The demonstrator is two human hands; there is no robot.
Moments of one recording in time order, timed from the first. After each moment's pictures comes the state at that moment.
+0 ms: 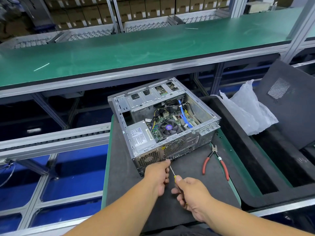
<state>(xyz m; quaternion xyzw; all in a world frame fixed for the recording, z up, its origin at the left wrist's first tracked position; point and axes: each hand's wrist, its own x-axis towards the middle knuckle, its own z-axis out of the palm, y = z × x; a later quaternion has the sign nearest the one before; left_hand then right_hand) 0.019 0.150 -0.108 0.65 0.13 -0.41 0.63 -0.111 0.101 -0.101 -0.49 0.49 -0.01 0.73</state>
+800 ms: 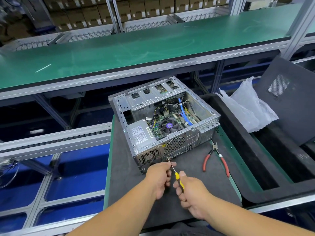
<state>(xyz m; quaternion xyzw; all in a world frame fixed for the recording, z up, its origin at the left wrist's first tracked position) 0.006 0.167 -0.095 0.67 0.07 -0.45 0.59 -0.111 0.105 -0.090 -0.45 0.49 0.01 0.75</state>
